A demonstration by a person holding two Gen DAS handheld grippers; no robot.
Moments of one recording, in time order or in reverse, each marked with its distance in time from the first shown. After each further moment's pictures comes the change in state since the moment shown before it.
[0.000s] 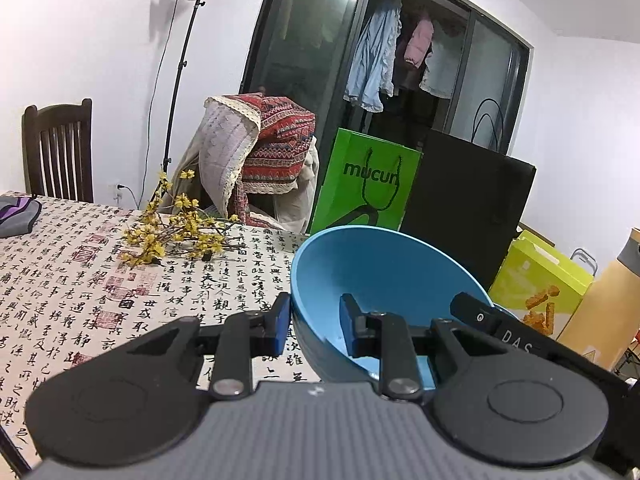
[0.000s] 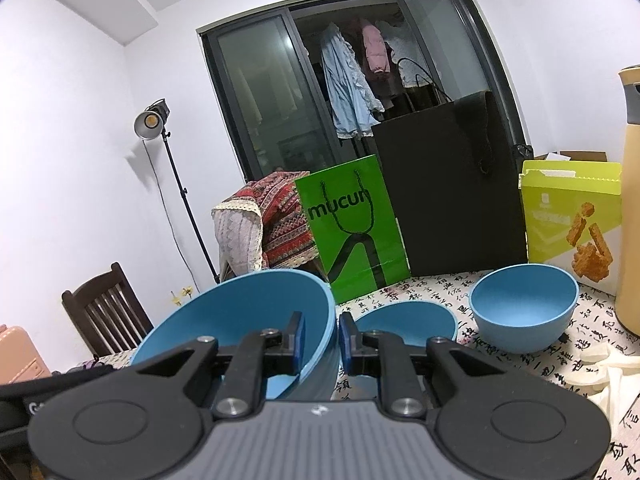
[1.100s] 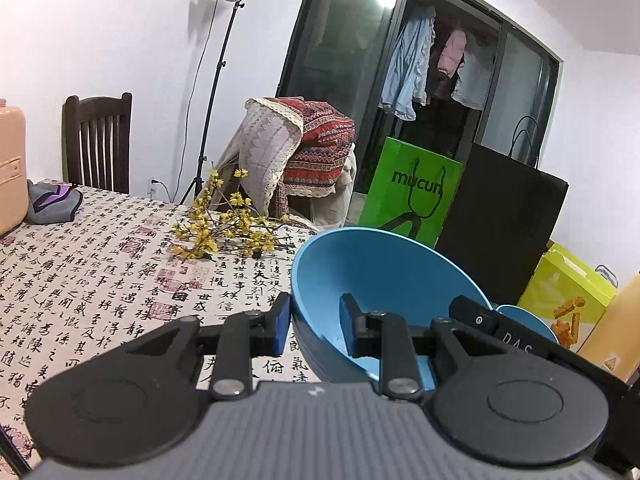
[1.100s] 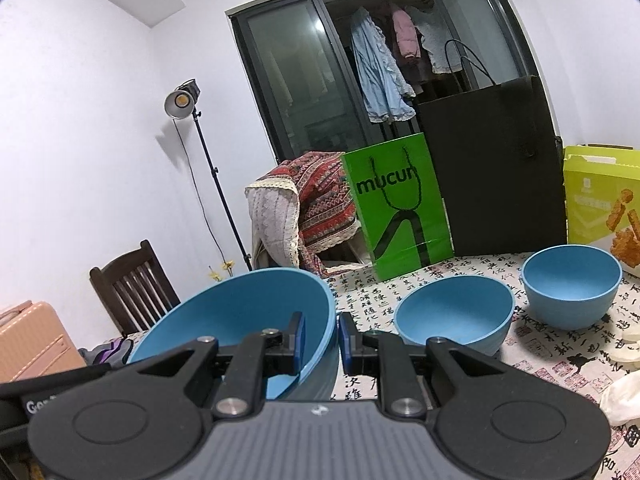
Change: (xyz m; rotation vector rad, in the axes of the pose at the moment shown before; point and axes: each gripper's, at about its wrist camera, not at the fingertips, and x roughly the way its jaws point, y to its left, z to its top) left arm -0.025 0.047 -0.001 -0.053 -0.012 0.077; right arm 0.004 0.043 -0.017 -0.030 0.053 0.082
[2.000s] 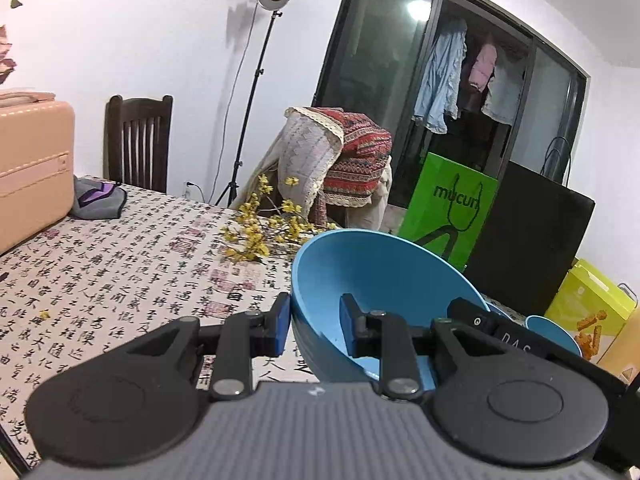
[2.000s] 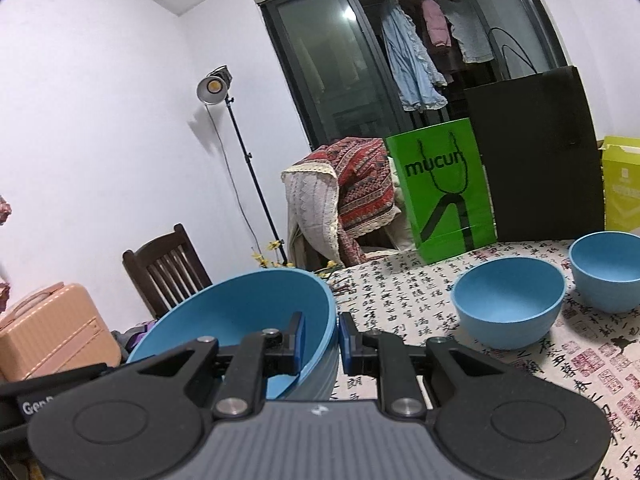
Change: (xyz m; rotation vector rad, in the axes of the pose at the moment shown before) left arm -0.031 0.044 -0.001 -0.046 -0.029 0.085; right arm 0.001 0.040 -0.015 -0.019 0.037 0.093
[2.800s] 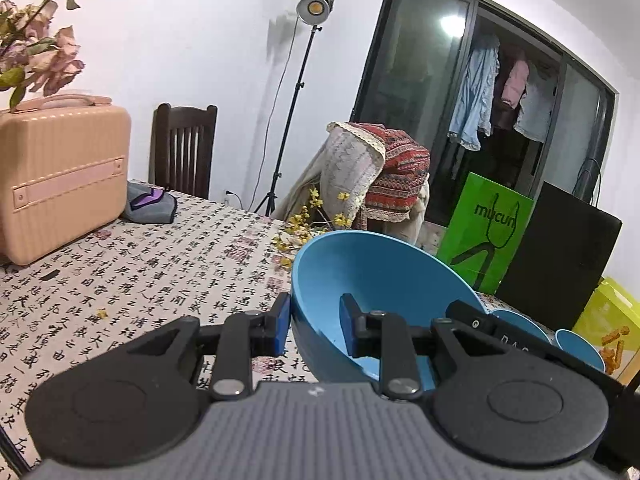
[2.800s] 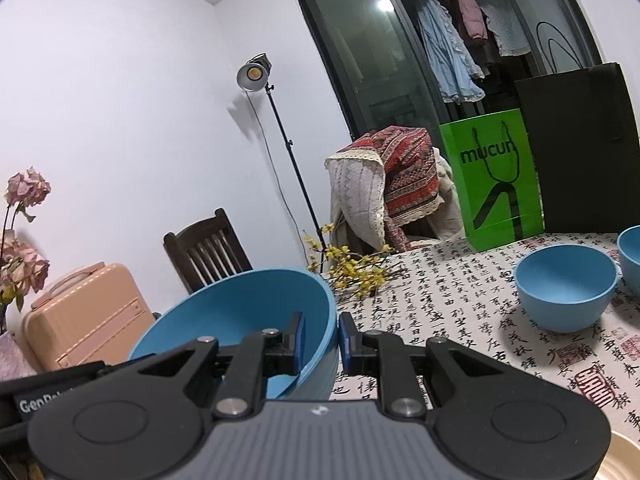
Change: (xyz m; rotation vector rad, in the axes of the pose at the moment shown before) left arm -0.032 0.042 0.000 -0.038 -0.039 0.097; right arm -0.003 0.047 -0.018 -0.028 0.033 0.106
